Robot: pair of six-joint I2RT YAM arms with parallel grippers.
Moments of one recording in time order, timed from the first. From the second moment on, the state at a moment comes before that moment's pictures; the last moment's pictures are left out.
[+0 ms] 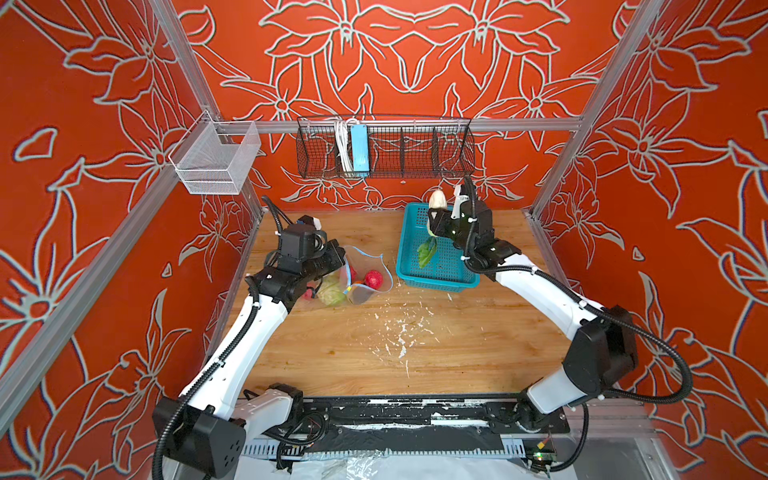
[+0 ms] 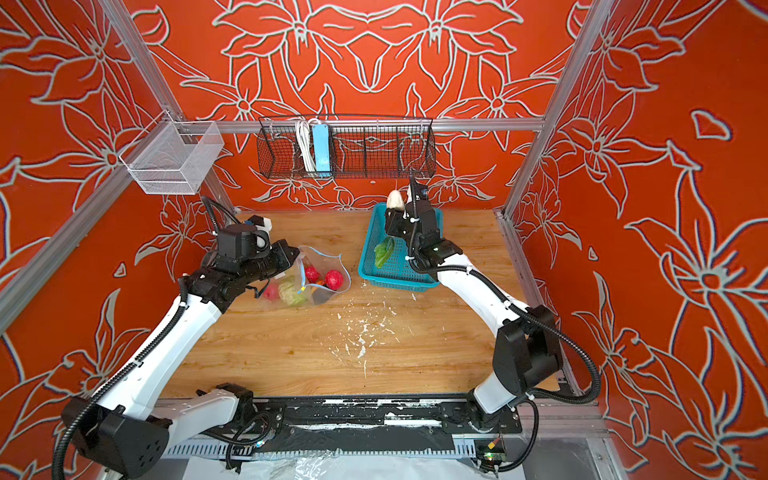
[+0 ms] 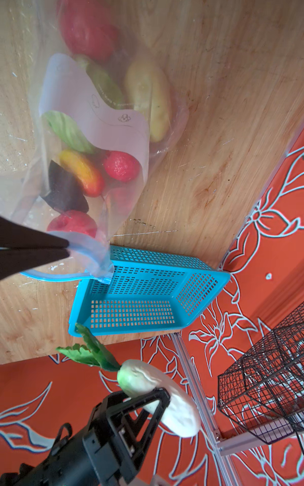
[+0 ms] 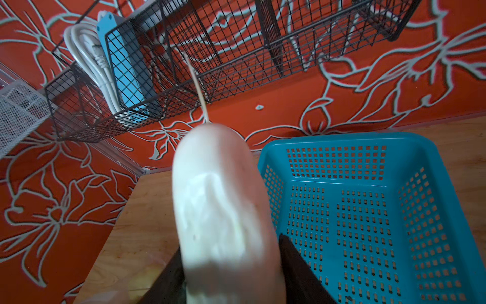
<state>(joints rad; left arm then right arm) -0.22 1.15 1.14 -0.55 0.18 -0.69 0.47 1.55 1.31 -0.03 0.14 0.54</state>
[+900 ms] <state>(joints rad) -0.27 1.18 1.15 -0.54 0.20 -0.83 0.76 1.48 1.24 0.19 0.46 0.55</state>
